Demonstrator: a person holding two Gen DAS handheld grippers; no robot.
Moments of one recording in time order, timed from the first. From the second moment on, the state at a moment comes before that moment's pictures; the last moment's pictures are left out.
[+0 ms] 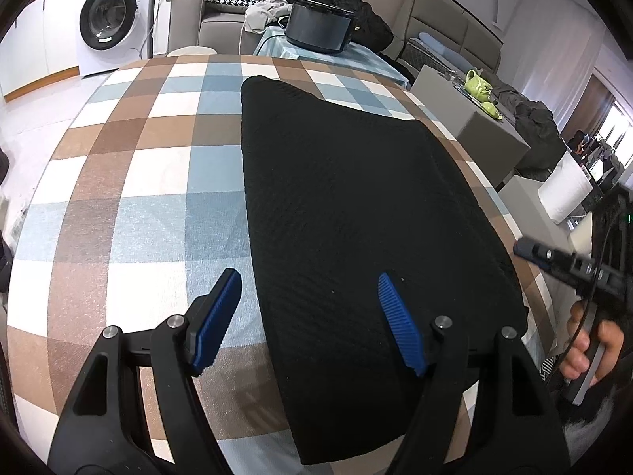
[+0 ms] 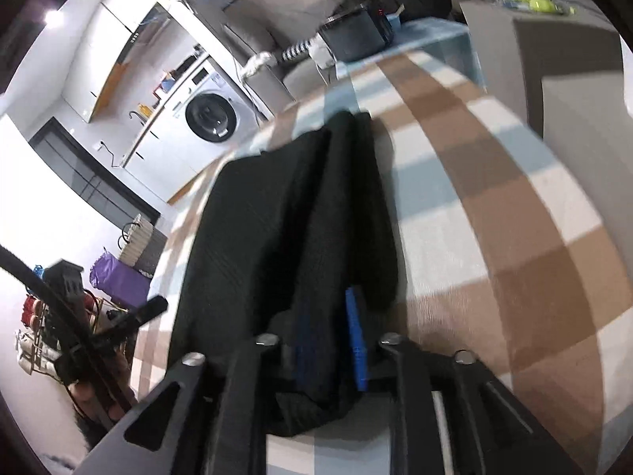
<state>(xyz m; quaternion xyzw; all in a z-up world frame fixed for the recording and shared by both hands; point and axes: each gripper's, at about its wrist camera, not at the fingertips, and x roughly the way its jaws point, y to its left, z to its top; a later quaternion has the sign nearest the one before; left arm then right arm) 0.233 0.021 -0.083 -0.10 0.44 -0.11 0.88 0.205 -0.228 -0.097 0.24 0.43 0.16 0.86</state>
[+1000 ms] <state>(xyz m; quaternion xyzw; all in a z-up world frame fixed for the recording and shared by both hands) 0.219 0.032 -0.089 -0.09 0.46 -0.10 0.88 0.286 -0.187 -0.114 0.22 0.49 0.23 0.81</state>
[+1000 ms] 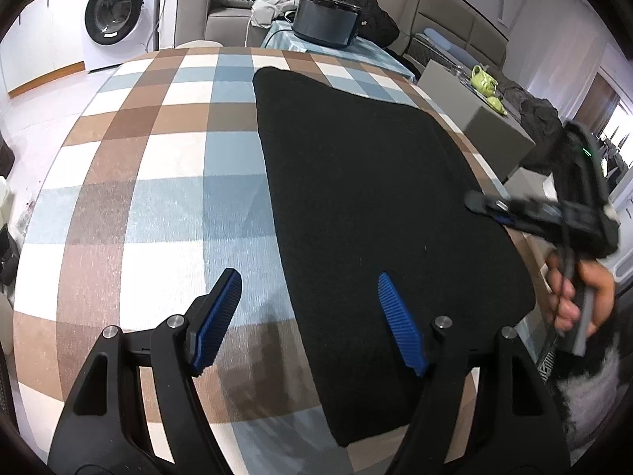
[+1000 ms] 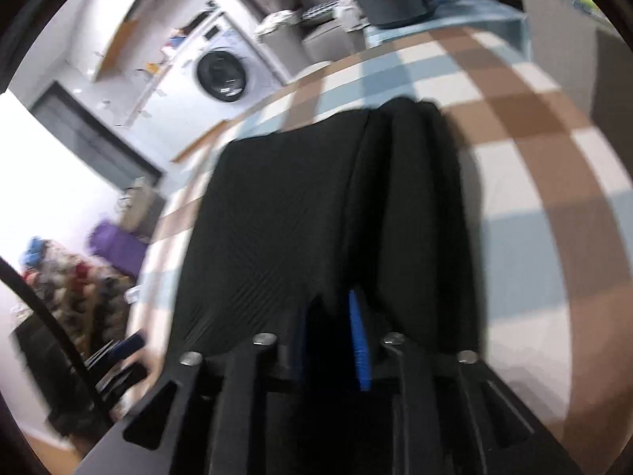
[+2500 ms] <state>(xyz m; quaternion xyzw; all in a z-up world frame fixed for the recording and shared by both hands) 0.190 0.014 -0.100 -0.08 0.50 -0.13 0.85 0.188 -0.226 -0.108 0.21 0.48 0.19 0.83</state>
